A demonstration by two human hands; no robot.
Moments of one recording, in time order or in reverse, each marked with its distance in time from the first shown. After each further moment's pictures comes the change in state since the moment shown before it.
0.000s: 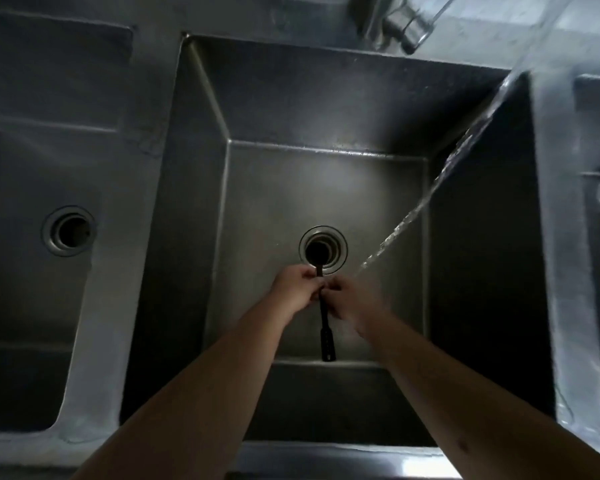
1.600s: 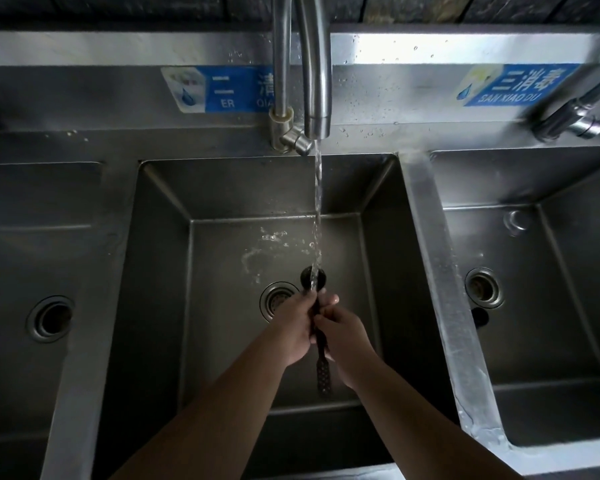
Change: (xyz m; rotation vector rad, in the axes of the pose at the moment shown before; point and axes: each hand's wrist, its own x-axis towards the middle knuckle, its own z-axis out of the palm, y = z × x) left_hand -0.048 0.095 0.061 -0.708 -0.311 -0.072; right_hand -0.086 -0.030 -0.075 0.531 0.246 0.037
